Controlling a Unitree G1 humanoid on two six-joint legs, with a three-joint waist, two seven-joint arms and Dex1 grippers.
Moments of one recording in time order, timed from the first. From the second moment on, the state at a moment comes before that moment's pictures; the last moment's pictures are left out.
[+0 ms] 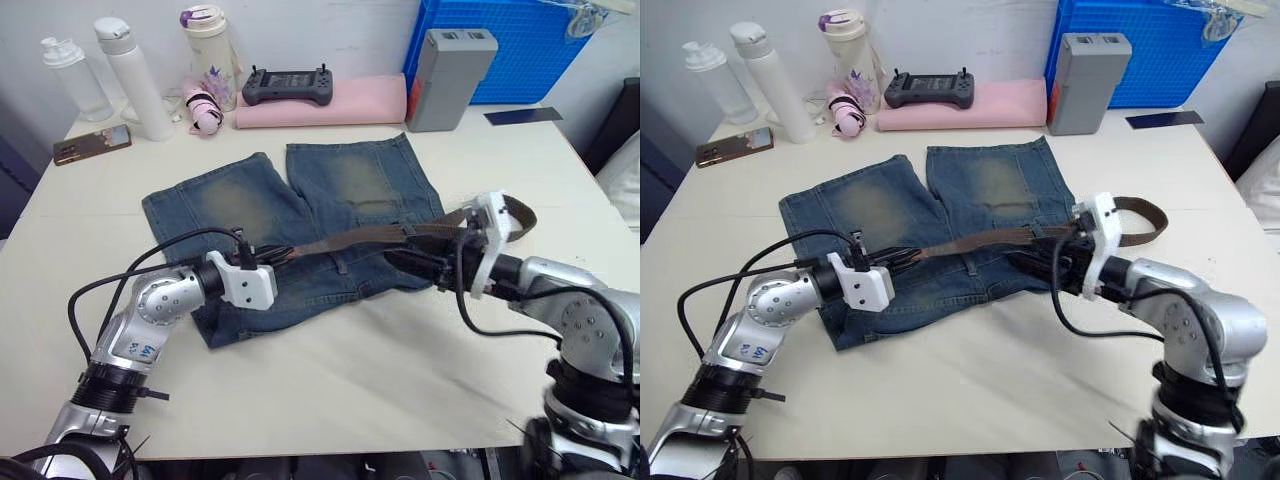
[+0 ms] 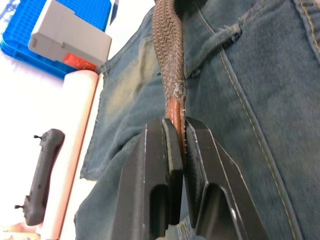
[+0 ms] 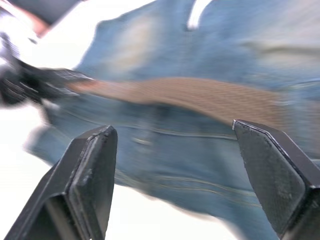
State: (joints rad) left arm -0.39 0.62 -0.12 0.00 0.28 -0.45 -0.58; right arm -0.55 -0.32 -0.41 -0.46 0.72 1.49 0.64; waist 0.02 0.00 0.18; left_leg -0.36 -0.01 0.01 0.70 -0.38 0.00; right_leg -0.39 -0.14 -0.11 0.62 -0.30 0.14
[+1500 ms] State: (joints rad) left arm -0.28 0.61 -0.13 -0.16 0.15 -0.29 -0.63; right arm -0.49 -0.01 -0.35 -0.10 1.69 0.98 -0.46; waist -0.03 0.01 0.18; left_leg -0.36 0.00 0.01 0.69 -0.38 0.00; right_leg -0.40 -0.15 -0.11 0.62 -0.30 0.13
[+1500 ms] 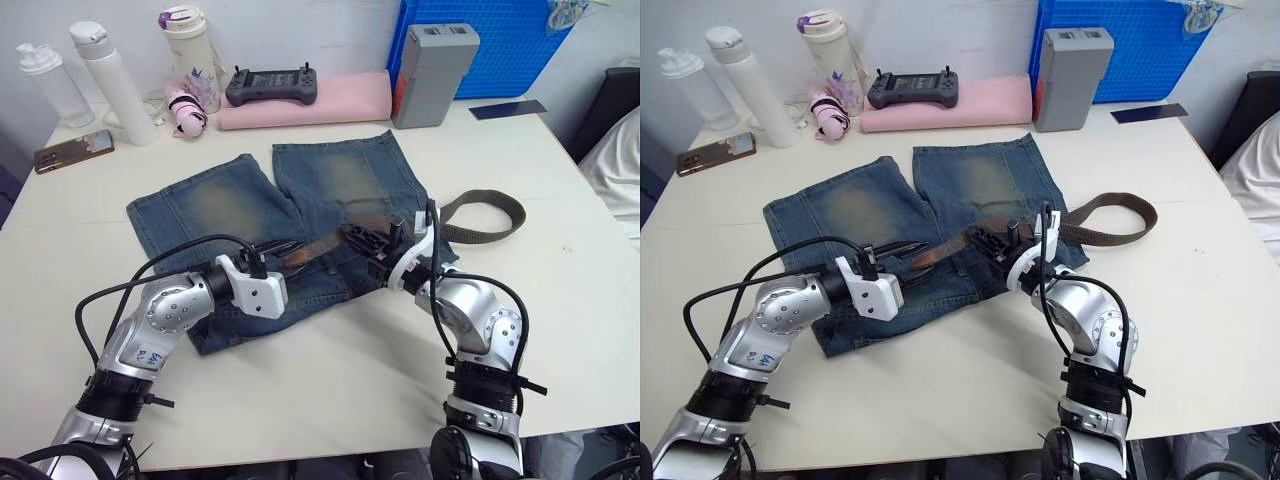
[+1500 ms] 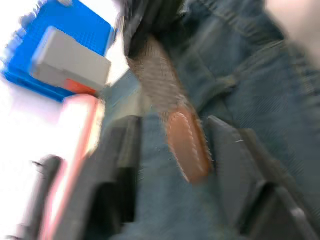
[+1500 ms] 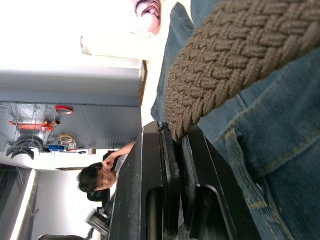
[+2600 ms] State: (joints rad) left arm -0.13 0.57 0.02 -0.38 -0.29 0.25 -0.68; right arm -0.40 -0.27 -0.31 -0.07 1.31 0.89 0.06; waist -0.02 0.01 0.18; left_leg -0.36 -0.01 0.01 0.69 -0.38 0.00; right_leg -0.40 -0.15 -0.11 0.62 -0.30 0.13
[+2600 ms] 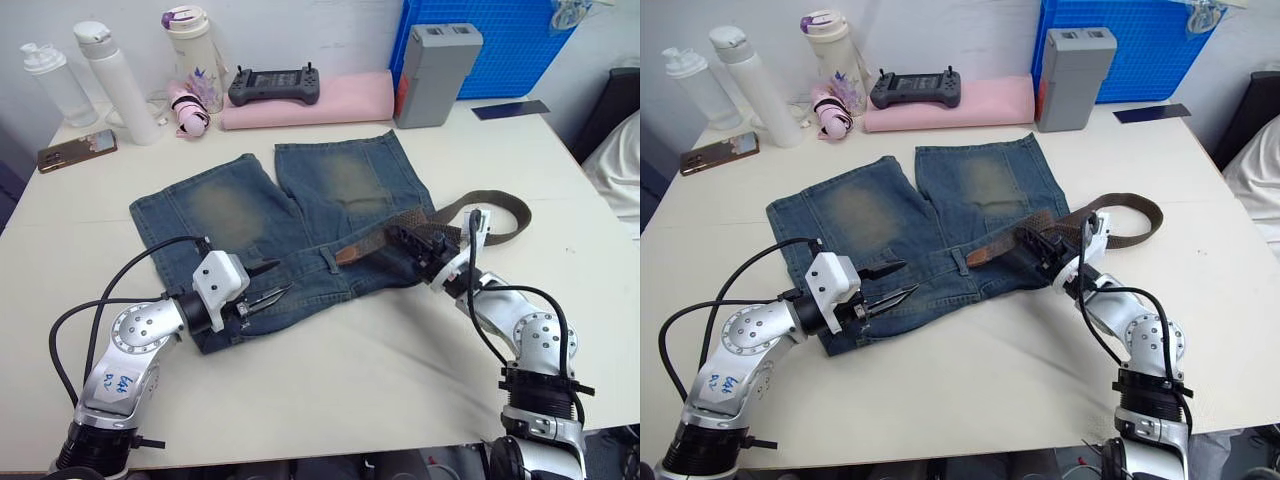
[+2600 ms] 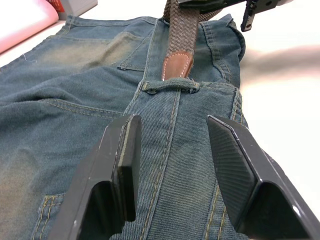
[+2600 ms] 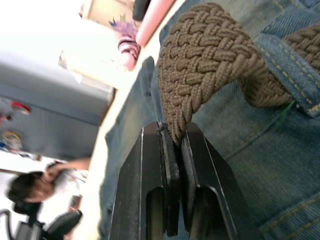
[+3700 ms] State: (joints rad) left arm -0.20 0.60 -0.01 -0.30 -0.18 0.15 -0.71; right arm -0.42 -0.10 -0.26 -0.18 1.15 0.85 -0.02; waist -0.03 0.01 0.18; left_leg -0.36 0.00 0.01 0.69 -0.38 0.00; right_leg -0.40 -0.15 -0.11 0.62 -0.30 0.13
